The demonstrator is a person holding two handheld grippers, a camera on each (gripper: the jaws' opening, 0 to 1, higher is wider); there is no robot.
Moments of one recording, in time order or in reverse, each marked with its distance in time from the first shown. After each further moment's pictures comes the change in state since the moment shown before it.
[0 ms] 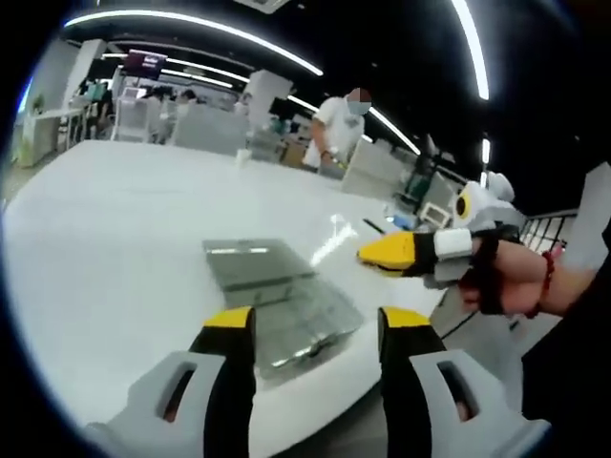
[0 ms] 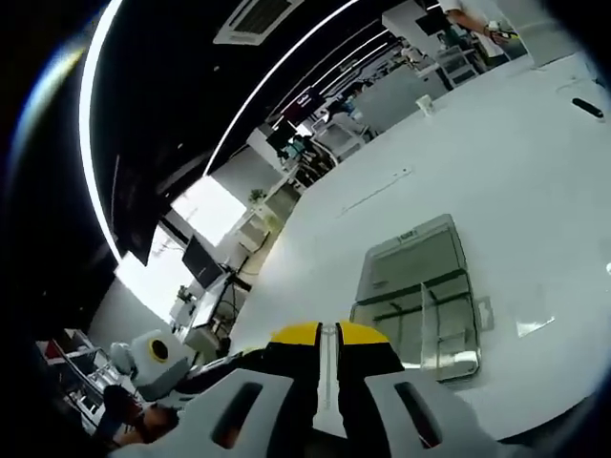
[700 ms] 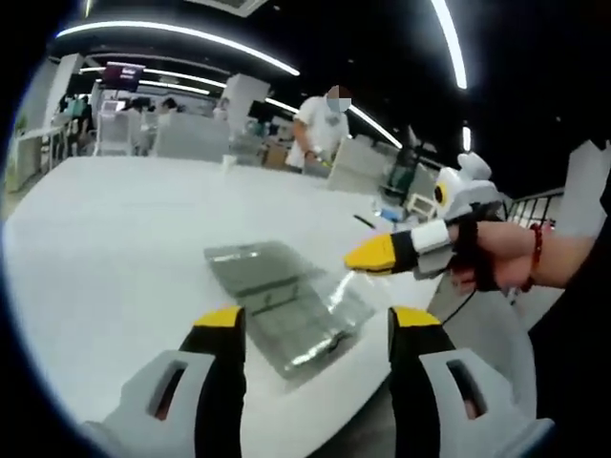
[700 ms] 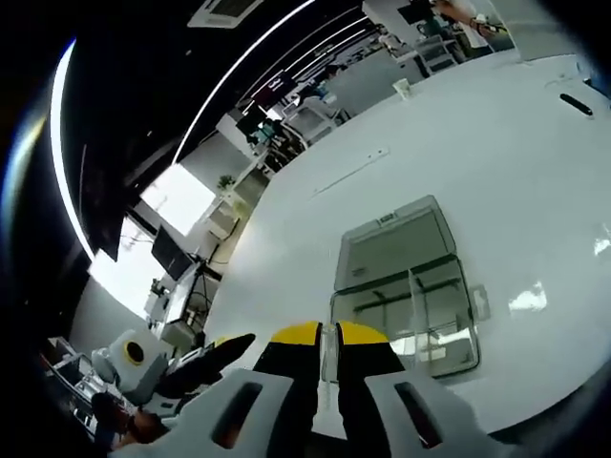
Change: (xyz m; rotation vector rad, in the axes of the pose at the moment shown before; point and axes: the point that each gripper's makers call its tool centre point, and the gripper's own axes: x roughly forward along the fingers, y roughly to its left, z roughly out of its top) left arm -0.003 0.016 0.001 0.078 0.001 -0.079; right arm 0.020 -0.013 -0.011 0.006 0.076 -0.137
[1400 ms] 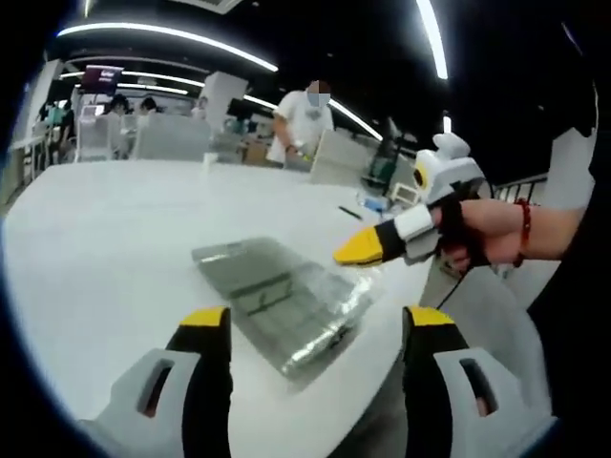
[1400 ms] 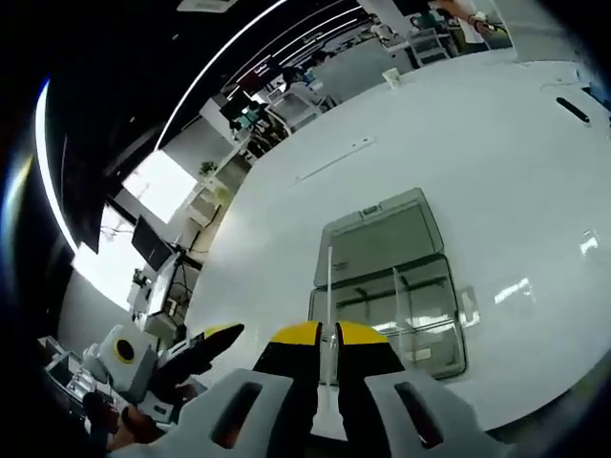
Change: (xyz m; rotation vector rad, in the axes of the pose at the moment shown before) left arm 0.009 0.007 -0.008 0.060 0.038 -0.094; right arm 0.010 -0.011 -0.004 -0.018 0.063 -0.094
